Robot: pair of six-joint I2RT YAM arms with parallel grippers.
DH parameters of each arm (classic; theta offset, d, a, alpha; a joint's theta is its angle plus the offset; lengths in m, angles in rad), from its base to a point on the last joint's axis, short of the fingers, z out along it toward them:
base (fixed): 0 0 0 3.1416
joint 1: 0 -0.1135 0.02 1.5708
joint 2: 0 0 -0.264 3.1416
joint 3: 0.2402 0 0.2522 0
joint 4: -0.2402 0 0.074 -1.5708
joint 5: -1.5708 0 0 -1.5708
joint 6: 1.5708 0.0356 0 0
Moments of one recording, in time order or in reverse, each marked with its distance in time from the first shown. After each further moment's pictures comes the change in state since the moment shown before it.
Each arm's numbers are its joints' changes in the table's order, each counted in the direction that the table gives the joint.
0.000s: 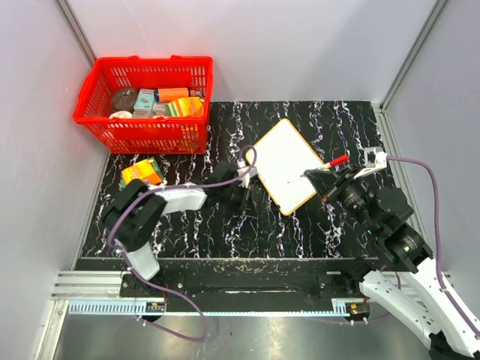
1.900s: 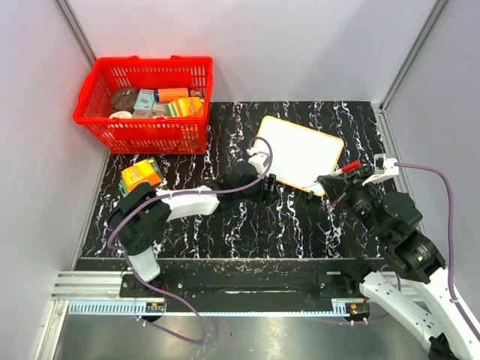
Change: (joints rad) left arm 0.181 0.071 0.112 0.237 0.470 -0.032; right arm 0.000 -0.063 0.059 -0.218 -0.126 -0.071
